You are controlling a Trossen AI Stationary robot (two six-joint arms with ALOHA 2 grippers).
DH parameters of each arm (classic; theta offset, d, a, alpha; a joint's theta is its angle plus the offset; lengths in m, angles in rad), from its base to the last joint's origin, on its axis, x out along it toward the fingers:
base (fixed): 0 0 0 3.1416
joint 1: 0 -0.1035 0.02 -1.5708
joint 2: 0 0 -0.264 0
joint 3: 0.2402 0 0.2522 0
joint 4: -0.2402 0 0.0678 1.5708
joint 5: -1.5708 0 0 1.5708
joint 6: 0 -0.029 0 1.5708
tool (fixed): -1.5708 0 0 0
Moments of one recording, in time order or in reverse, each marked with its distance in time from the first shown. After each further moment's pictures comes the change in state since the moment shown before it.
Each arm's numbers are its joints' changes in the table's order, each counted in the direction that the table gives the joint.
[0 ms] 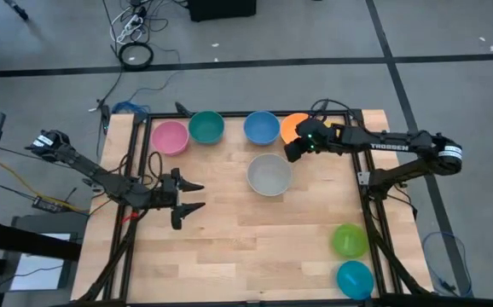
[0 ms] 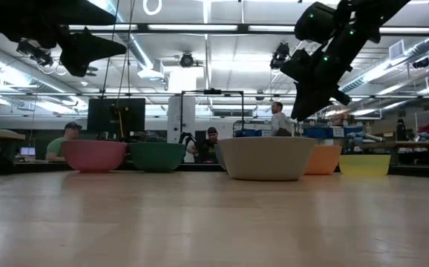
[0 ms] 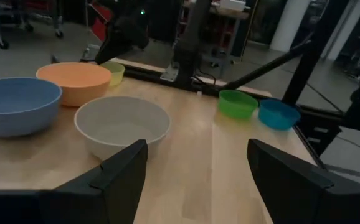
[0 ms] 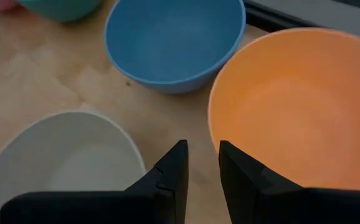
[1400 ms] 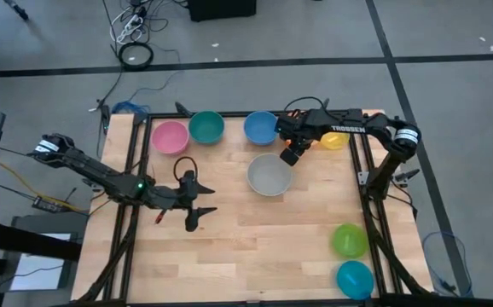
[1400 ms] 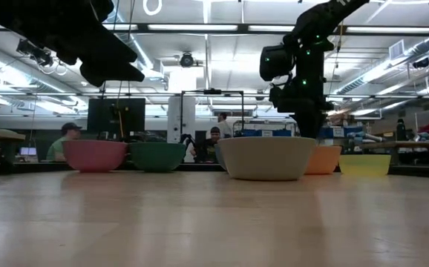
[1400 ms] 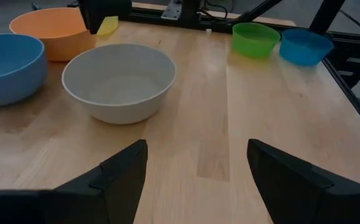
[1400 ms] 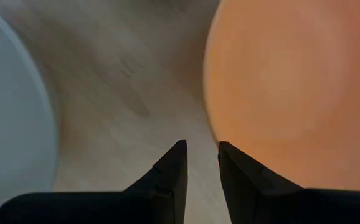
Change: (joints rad) left arm -0.109 -0.235 0.162 -0.200 0.150 -0.005; right arm 0.064 -0.434 0.372 -0.520 -0.054 0.272
